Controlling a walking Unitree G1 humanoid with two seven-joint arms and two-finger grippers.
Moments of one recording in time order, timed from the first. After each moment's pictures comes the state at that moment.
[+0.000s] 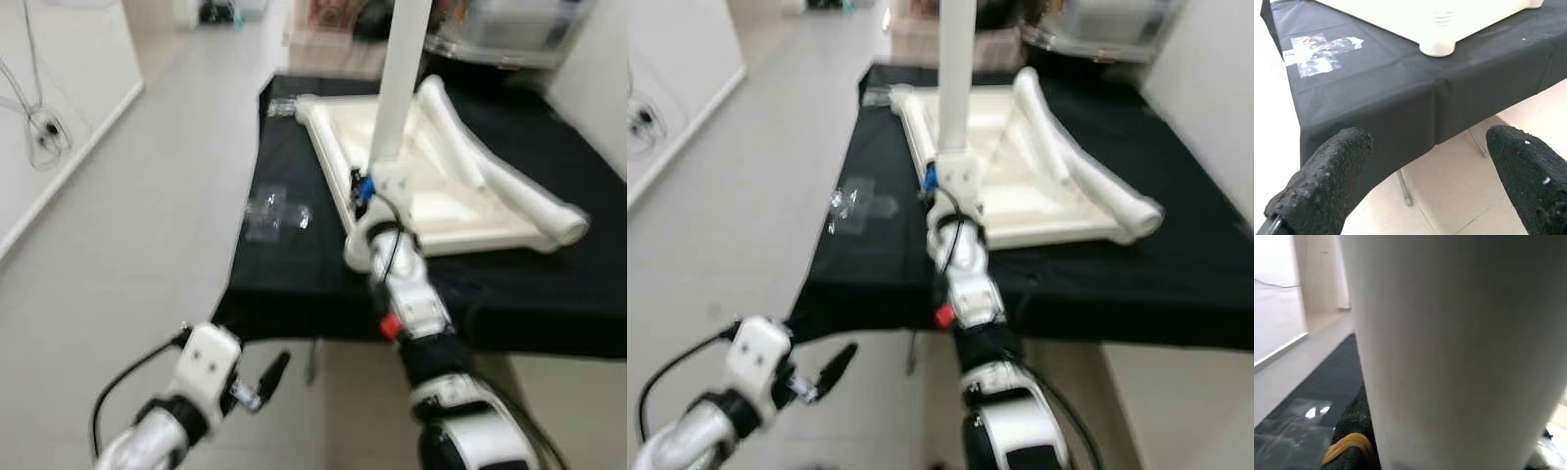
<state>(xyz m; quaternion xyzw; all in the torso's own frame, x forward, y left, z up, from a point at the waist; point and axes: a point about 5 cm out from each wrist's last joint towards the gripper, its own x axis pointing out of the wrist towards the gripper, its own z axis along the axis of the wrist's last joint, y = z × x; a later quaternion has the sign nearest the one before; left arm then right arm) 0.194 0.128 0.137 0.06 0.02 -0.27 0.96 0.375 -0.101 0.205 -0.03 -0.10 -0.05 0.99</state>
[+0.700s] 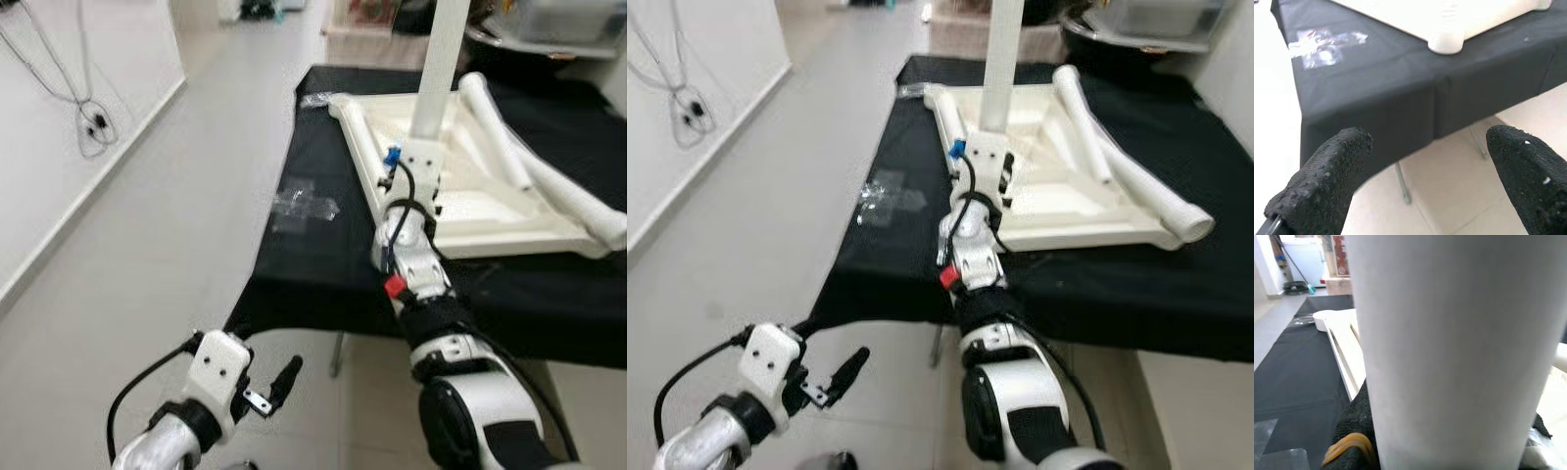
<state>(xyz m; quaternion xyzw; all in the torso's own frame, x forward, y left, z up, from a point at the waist) 0.193 0.126 0.137 0.06 0.02 -0.27 0.96 0.395 -0.111 0.217 0.03 -0.04 -0.20 0.98</state>
